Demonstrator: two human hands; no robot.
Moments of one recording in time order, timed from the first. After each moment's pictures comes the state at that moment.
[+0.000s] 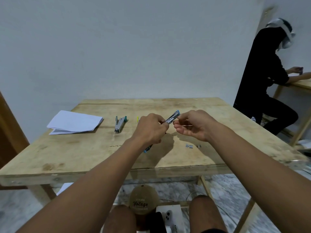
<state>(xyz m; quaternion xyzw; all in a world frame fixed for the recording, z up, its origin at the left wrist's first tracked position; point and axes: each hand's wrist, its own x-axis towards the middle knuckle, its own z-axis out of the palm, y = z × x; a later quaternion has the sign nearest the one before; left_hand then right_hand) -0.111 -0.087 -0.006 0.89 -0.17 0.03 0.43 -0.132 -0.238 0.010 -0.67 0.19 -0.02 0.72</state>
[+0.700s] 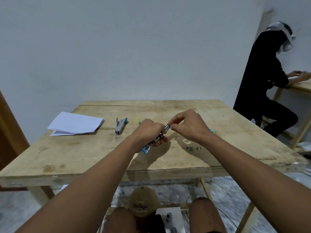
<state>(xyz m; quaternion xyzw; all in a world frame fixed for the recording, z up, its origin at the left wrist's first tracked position) -0.108 -0.077 -0.002 0.78 -0.07 -0.18 0.59 -0.138 -0.225 0.003 -0.93 0.01 -0.17 0.34</state>
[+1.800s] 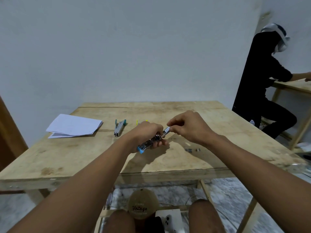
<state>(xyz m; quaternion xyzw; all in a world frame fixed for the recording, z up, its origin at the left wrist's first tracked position) -0.106 -0.071 0.003 0.76 -0.08 -0.25 0.60 -0.131 -0.241 -0.001 -0.93 -0.09 -0.18 0.31</state>
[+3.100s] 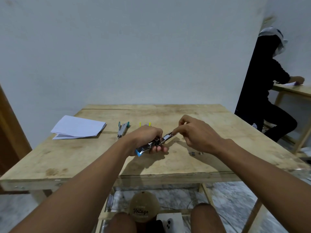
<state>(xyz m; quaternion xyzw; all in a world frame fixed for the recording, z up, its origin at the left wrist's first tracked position) -0.104 -0.058 0.002 0.76 -0.10 -0.29 0.58 -0.138 -0.255 -0.008 -0.96 -0.18 -0.20 0.06</state>
